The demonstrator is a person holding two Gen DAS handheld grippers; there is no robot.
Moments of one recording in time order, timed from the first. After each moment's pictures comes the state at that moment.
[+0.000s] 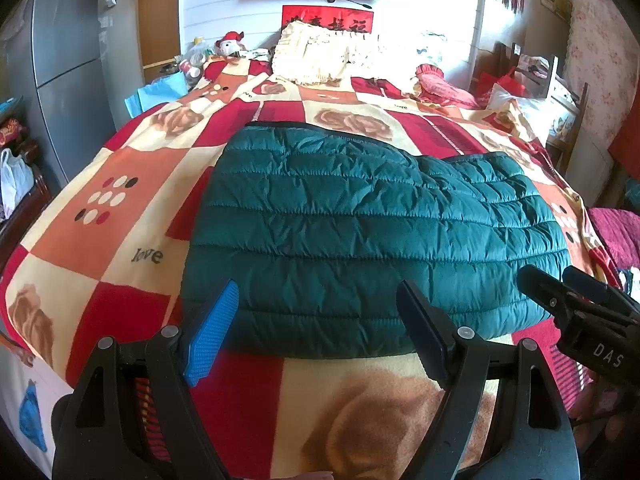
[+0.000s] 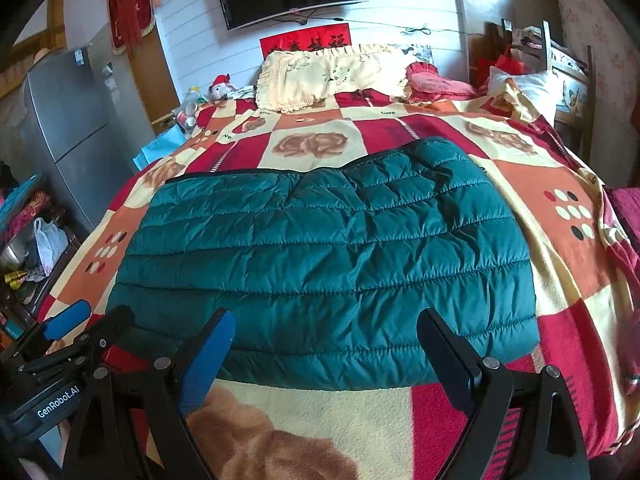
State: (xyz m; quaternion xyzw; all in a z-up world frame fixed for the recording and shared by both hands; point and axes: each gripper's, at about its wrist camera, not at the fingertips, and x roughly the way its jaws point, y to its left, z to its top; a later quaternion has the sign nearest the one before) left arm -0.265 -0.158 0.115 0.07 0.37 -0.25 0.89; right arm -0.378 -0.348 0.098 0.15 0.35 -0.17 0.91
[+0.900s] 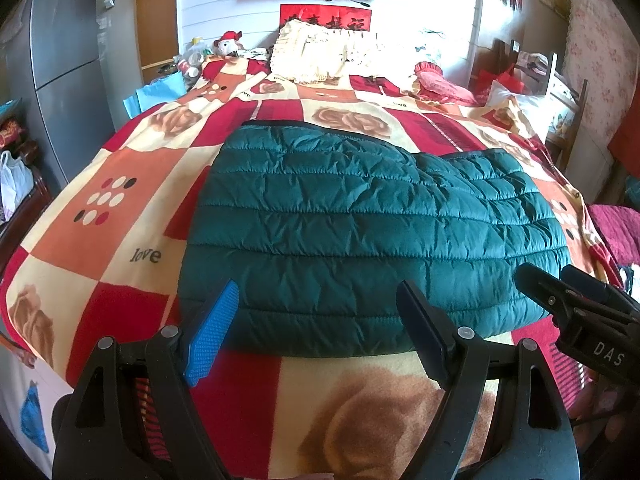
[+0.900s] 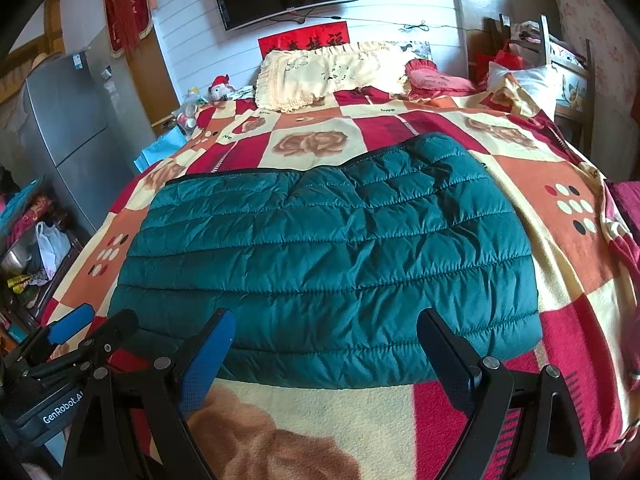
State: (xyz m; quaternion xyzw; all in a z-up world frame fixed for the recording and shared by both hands) left arm -0.267 -0.160 0.114 0.08 0.37 -0.25 0.89; right arm -0.378 -0.344 0.098 0.16 0.35 -0.17 0.91
